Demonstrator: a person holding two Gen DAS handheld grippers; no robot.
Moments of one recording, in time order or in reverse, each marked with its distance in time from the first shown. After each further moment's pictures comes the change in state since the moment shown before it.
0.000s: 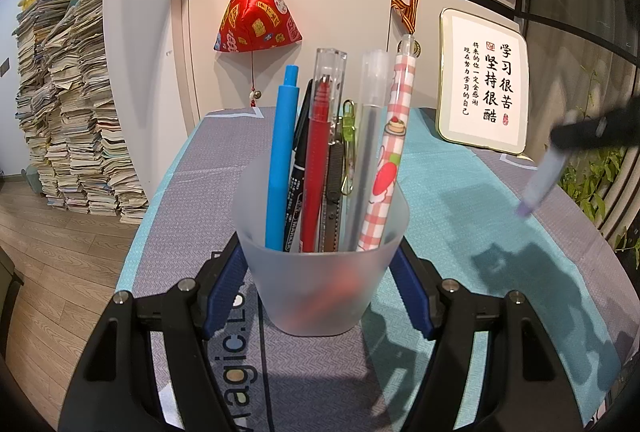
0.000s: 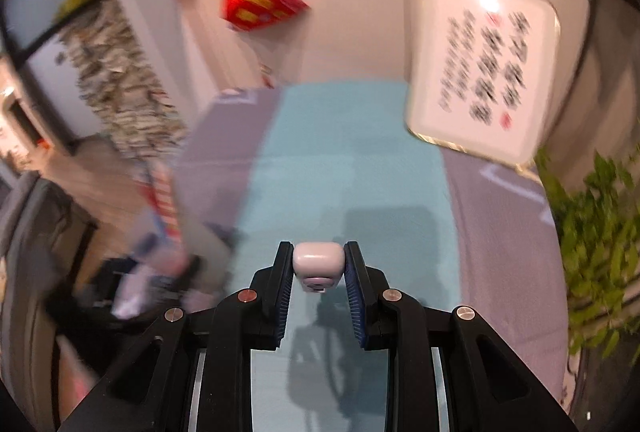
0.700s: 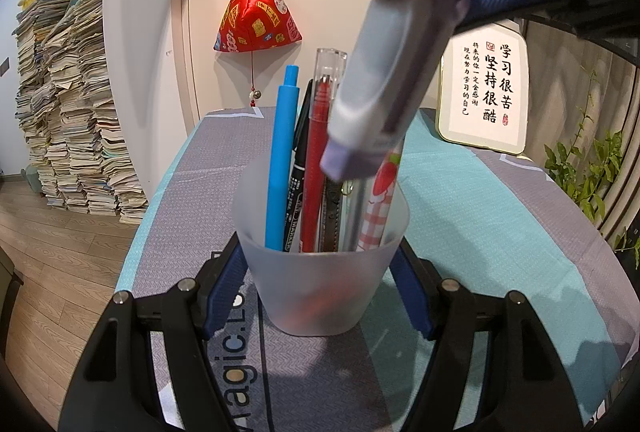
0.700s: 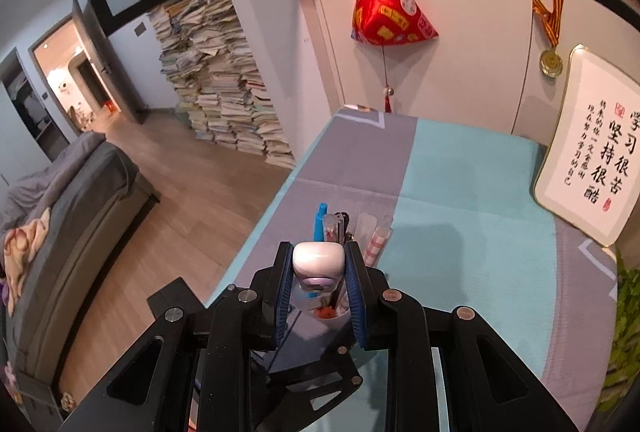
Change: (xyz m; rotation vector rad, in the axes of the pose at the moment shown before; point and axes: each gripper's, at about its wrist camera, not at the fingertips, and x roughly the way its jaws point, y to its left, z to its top) left arm 0.000 0.000 0.000 0.000 0.000 -0.001; right arm 0.008 0.107 0.028 -0.169 0.004 0.214
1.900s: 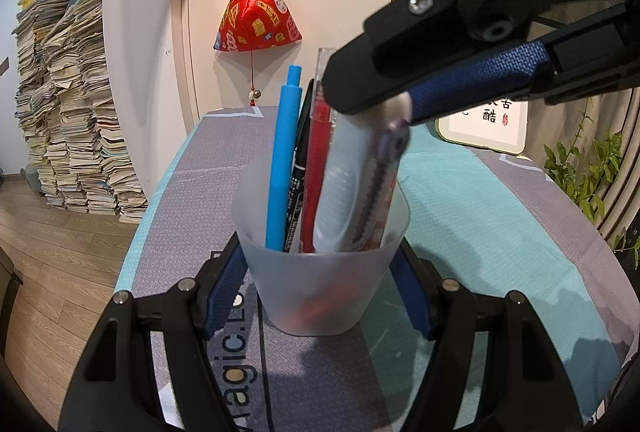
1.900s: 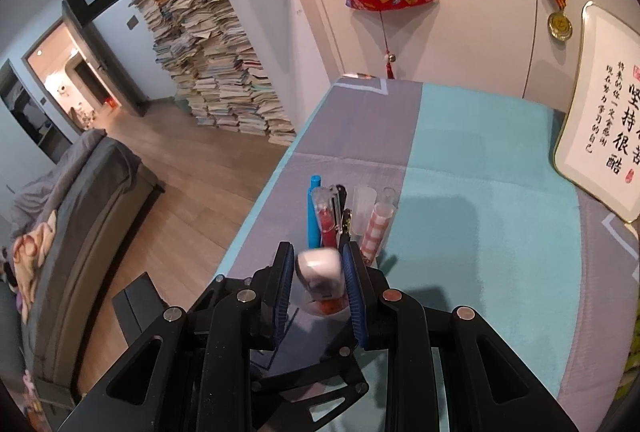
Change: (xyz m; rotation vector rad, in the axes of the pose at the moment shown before) left arm 0.001 -0.001 -0.001 -0.001 0.001 0.000; right arm 0.028 -0.011 -0.005 0.058 0.085 0.040
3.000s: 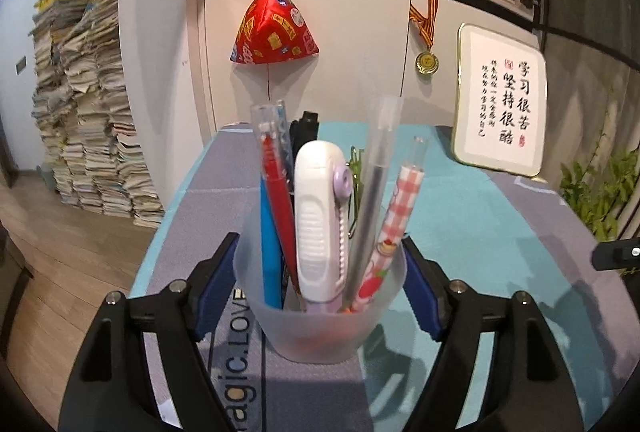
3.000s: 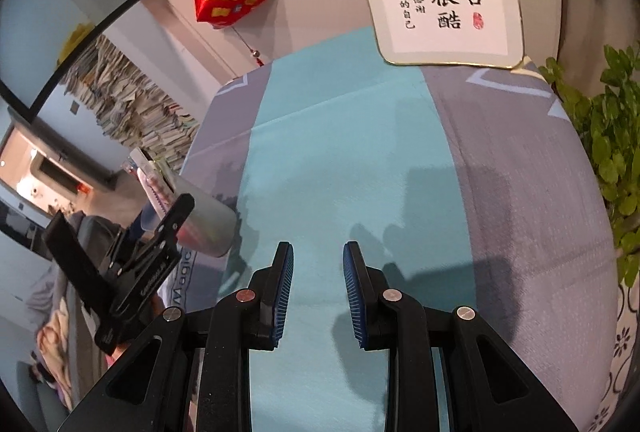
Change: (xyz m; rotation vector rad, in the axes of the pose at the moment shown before) left arm 0.007 -0.011 0.021 -0.016 -0.021 0.088; right arm -0.065 -0.153 -0.107 0.365 -0.047 -0.051
